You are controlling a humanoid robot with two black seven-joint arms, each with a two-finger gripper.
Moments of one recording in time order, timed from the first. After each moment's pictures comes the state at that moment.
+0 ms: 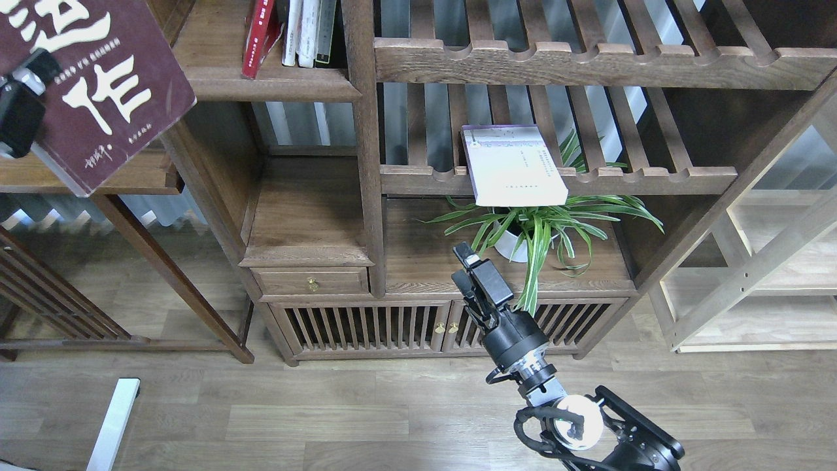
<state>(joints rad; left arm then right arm) -0.18 0.40 -1.92 -1.72 0.52 -0.49 0.49 0.13 0.02 0.92 1.02 0.15 0.58 0.12</state>
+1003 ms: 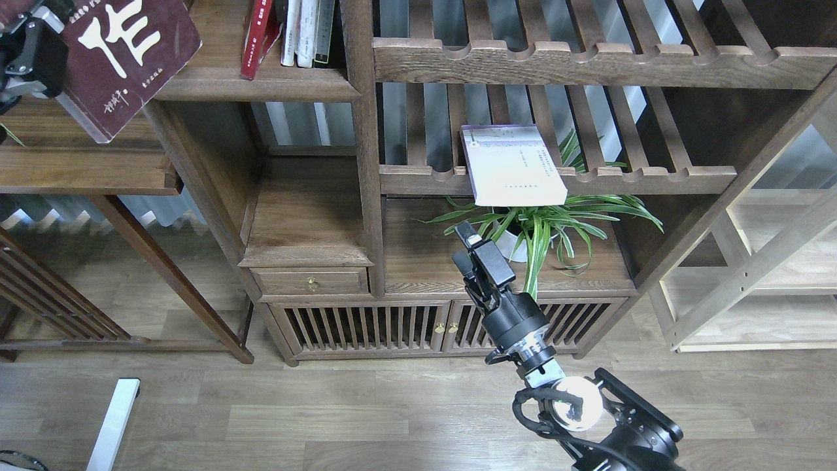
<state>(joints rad) -0.33 0.29 -1.86 -1.73 0.72 -0.34 0.49 0.17 0.02 0.93 1.02 0.19 0.58 0.12</state>
